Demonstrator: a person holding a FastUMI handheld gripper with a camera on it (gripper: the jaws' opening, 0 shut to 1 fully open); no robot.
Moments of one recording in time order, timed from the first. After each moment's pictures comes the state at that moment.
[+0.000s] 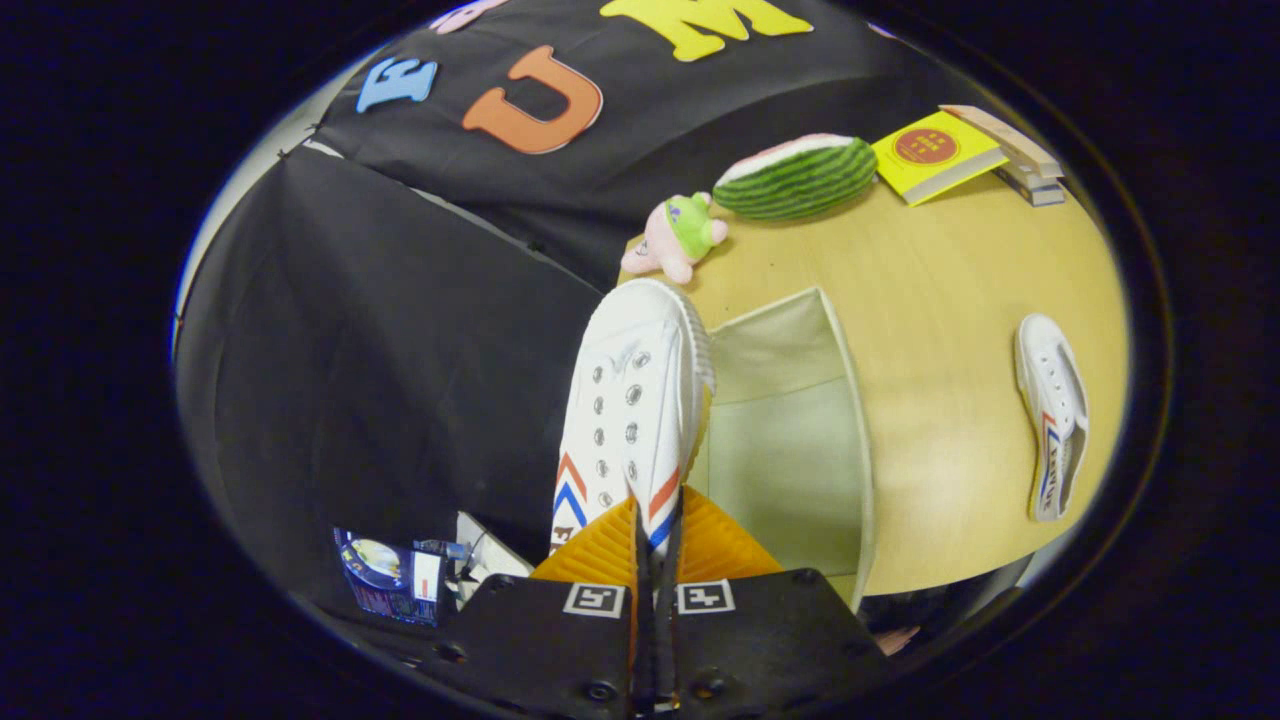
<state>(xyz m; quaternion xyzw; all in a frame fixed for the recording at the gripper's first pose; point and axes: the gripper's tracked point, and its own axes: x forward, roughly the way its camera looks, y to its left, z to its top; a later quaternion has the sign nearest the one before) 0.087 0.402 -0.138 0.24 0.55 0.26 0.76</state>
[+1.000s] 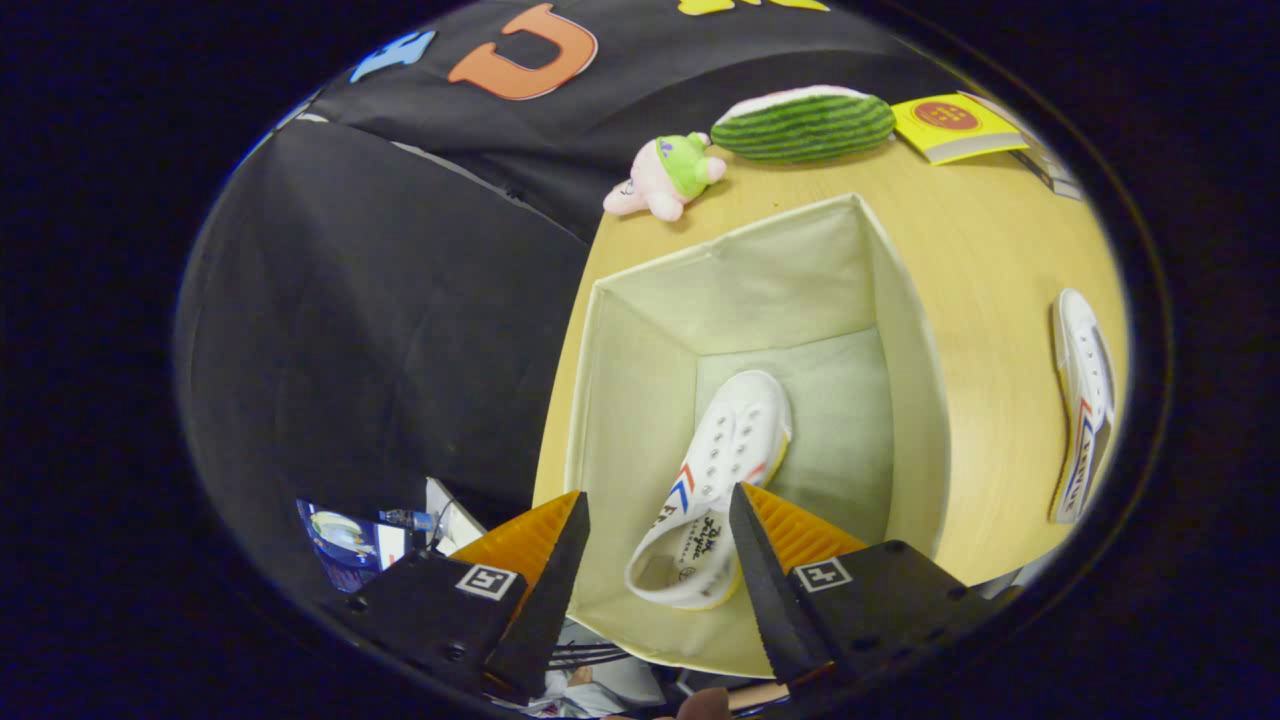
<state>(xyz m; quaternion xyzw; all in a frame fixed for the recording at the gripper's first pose) 0.086 0.414 -0.171 0.19 0.56 0.27 0.76</state>
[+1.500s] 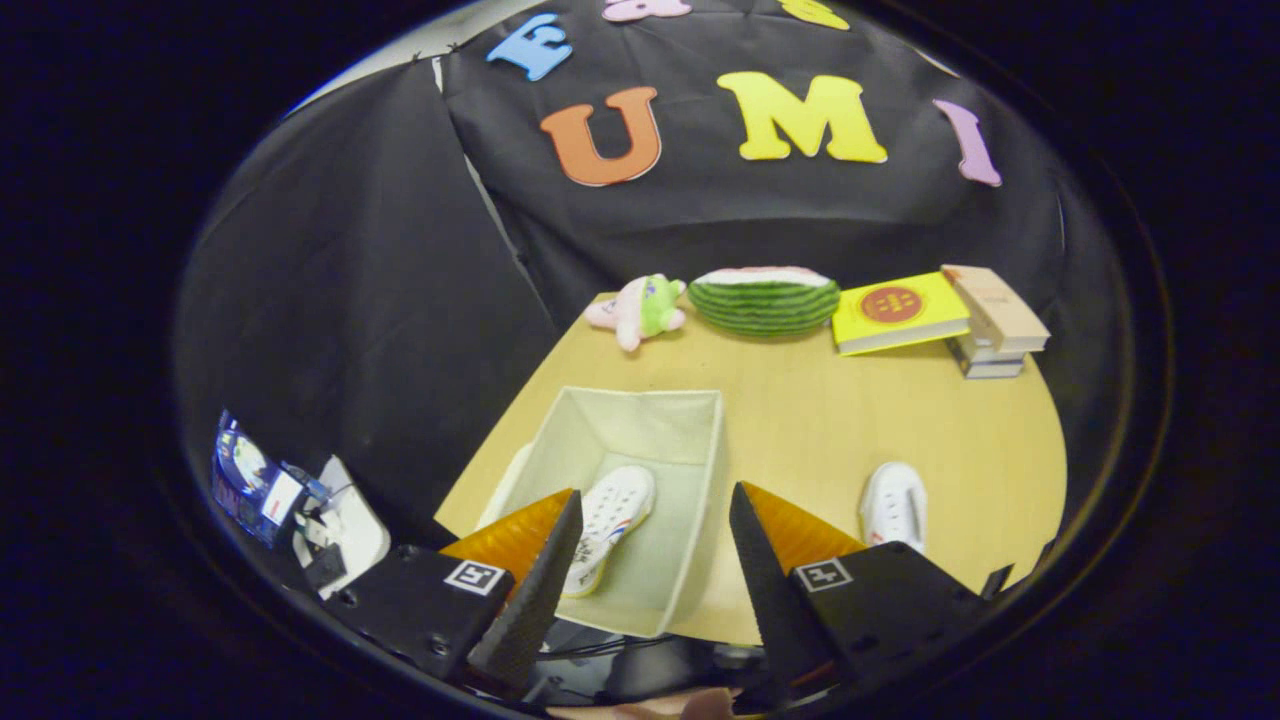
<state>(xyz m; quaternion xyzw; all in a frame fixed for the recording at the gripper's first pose) 0.110 0.267 -0.081 0.02 0.39 0.21 0.90</state>
